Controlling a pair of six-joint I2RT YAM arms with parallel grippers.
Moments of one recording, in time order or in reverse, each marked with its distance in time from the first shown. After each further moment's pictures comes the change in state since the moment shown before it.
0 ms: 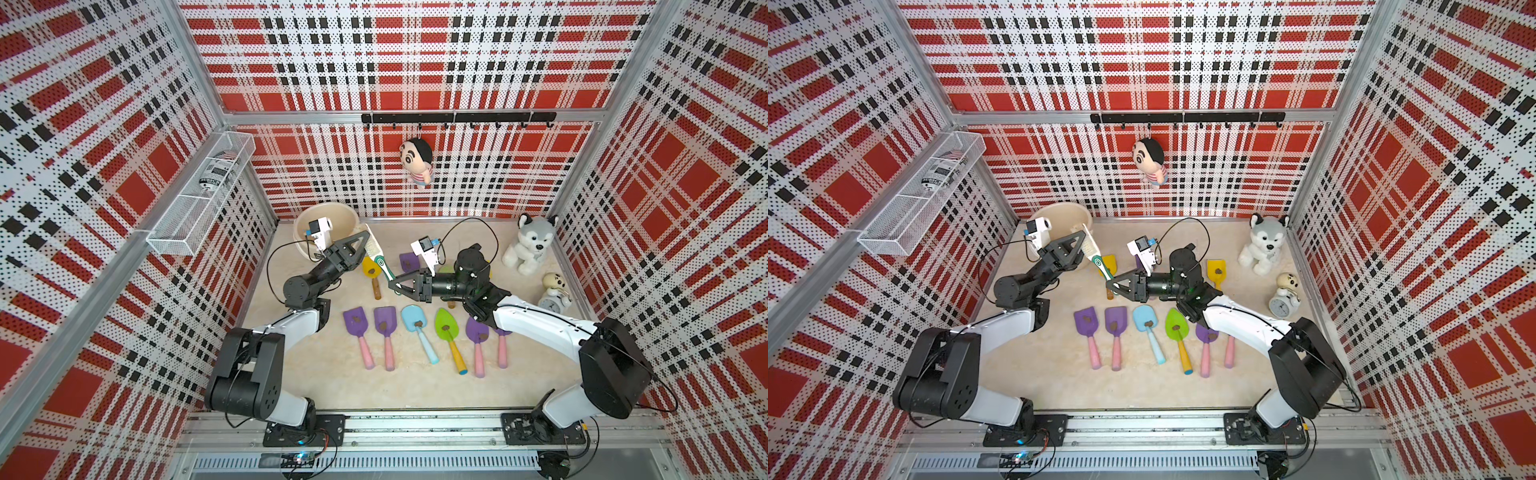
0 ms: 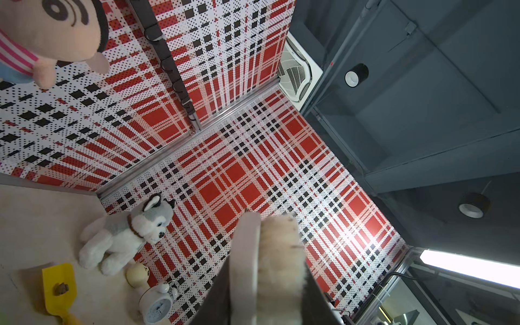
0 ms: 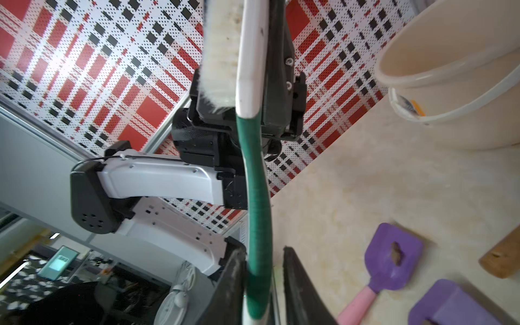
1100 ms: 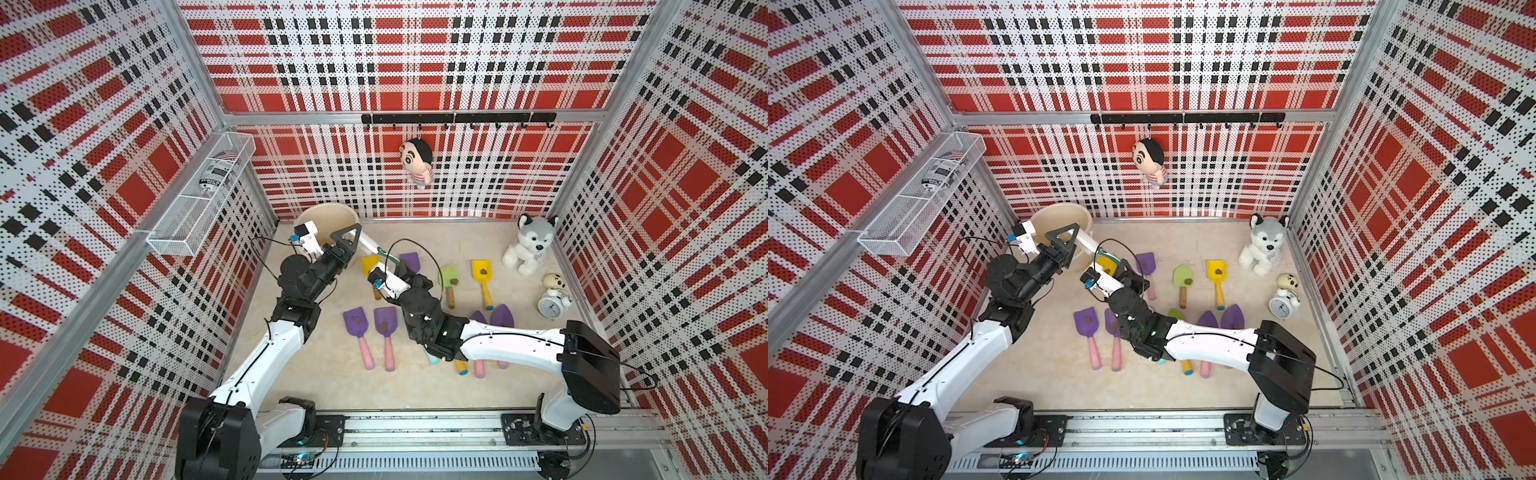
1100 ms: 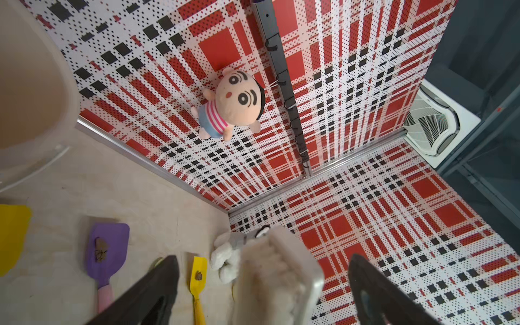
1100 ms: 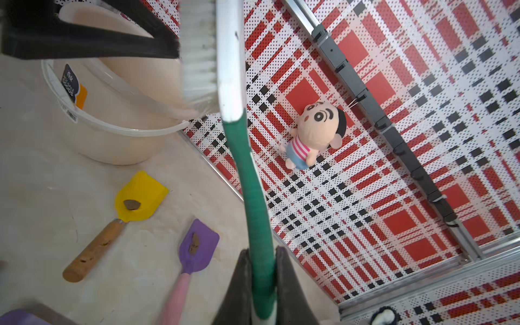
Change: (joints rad) left arm -0.019 -0.340 0.074 -1.046 -0.361 0.481; right arm 0.455 0.138 0.113 0.022 1.744 -1.520
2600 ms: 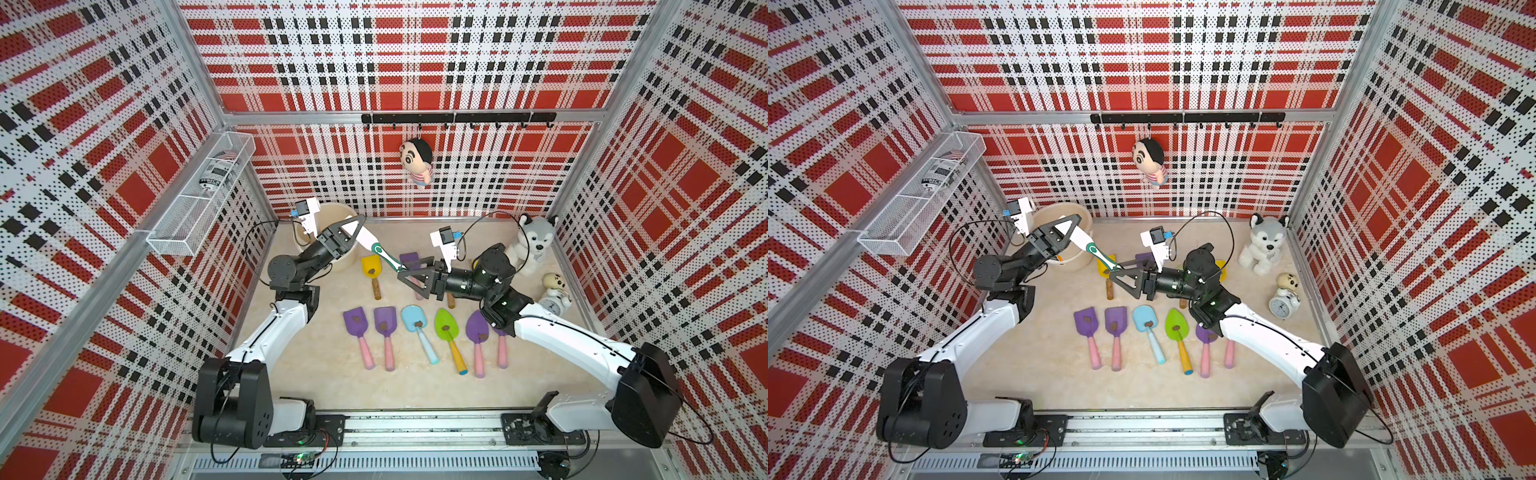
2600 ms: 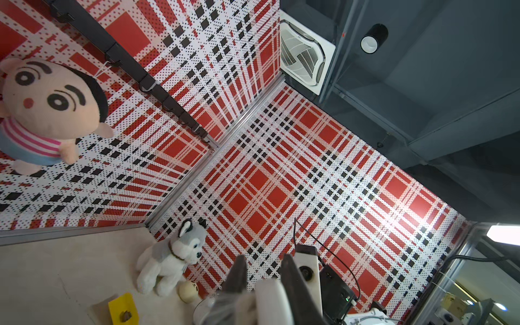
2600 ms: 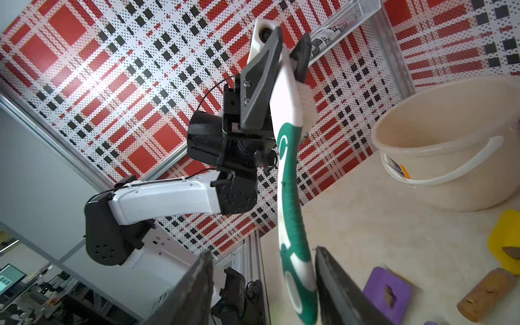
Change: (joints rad) left arm 0.070 0.198 0.098 0.673 0.427 -0.198; right arm -0.451 -0.310 -0.136 0.006 -1.639 1.508
